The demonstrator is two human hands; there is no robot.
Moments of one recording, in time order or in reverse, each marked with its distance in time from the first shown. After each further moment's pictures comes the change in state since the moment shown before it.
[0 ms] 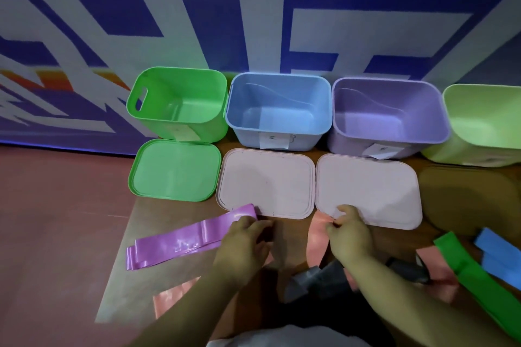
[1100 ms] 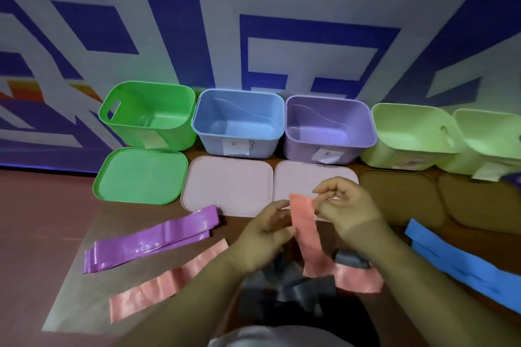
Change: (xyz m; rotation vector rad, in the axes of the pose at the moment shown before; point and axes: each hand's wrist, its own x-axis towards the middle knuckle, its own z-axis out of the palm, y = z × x) left_hand -0.012 0.139 0.003 -1.006 -0.225 0.070; right_hand -0.078 -0.032 -0.144 0.543 -0.106 -0.385
